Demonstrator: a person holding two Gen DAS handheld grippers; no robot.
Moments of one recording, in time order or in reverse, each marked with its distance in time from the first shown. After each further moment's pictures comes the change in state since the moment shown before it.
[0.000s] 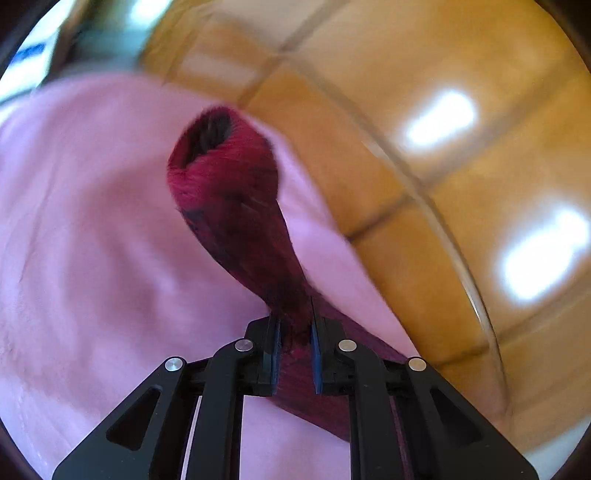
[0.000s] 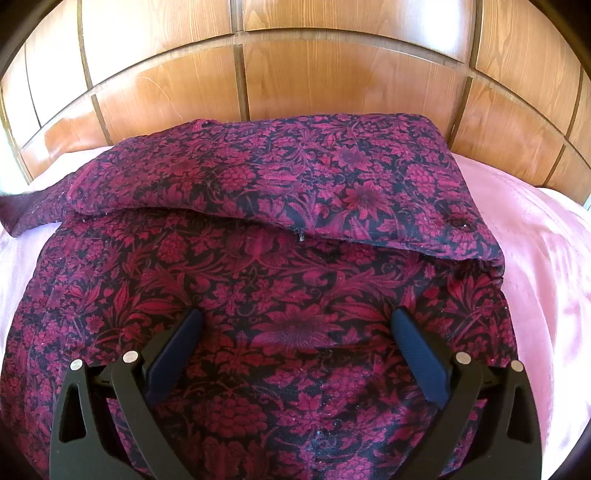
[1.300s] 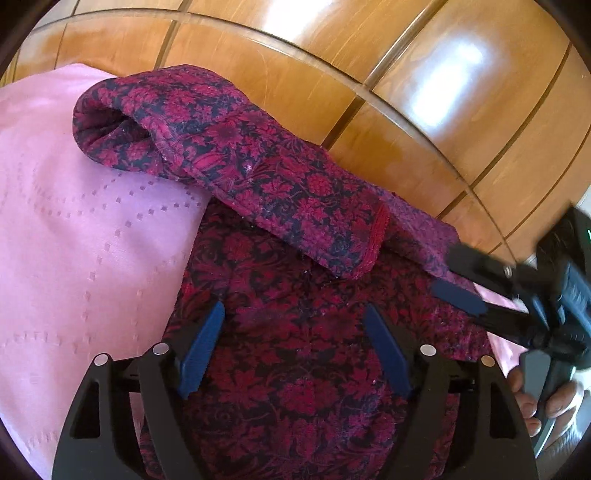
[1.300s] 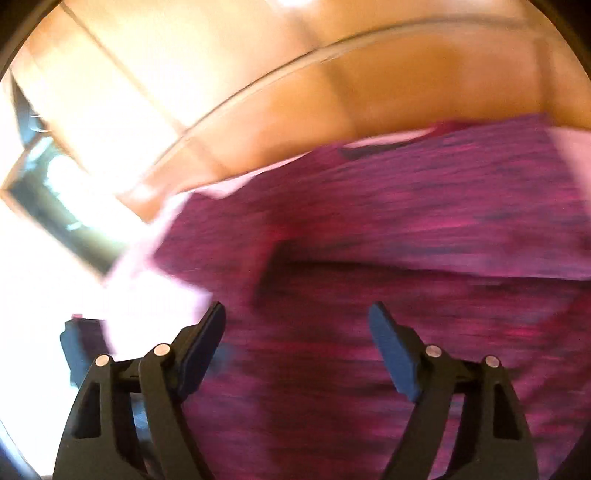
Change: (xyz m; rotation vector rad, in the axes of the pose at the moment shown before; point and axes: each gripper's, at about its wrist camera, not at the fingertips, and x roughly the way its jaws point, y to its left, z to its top) left arm 0.006 -0.125 -0.256 0.428 0.303 -0.264; right arm -0.002 0.047 0.056 0.155 0.124 0.639
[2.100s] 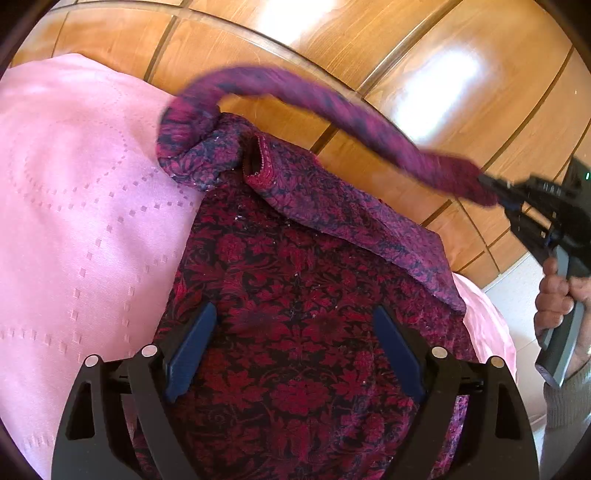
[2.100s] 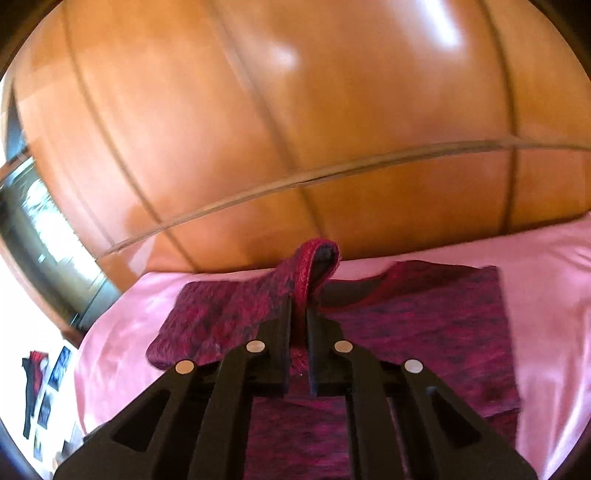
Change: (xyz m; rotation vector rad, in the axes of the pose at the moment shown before) left arm -0.005 0.004 -0.002 -0.024 -0.014 -0.063; right arm -0.099 -0.011 0.061 -0.023 -0.370 -0.293
